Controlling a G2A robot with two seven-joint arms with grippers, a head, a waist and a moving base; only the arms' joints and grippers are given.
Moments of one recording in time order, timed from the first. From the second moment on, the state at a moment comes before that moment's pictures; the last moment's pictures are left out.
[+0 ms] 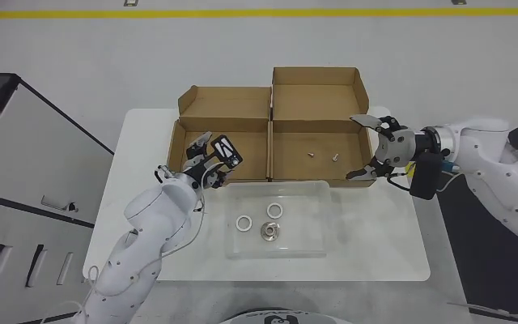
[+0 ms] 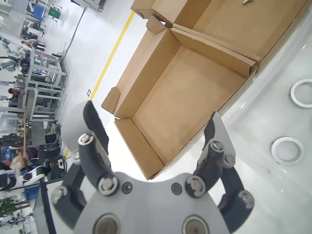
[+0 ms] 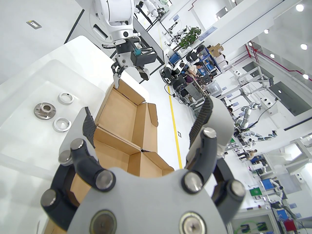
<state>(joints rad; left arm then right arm) 1.47 -1.16 -1.25 -2.13 1.76 -0.44 -0.76 -0.83 -0.53 0.86 -1.60 -1.71 -0.66 -1.10</state>
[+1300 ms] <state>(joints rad) 0.82 -1.03 -0.56 -2.07 1.16 -0.44 -1.38 -0.83 -0.53 0.86 -1.60 -1.71 -0.66 -1.10</state>
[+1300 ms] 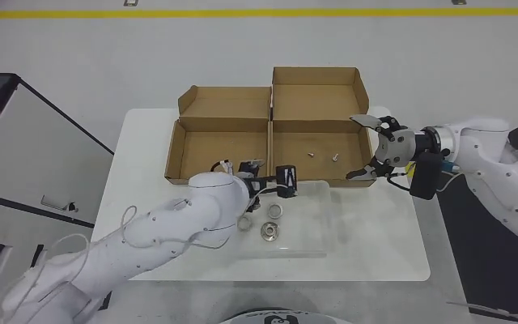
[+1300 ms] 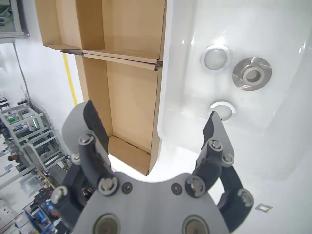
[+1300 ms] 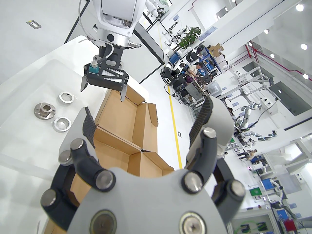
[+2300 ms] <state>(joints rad) 0.61 -0.95 -0.41 -2.10 0.91 -0.32 -1.50 -0.83 -0.53 0.86 -1.60 -1.71 -0.66 -1.10</state>
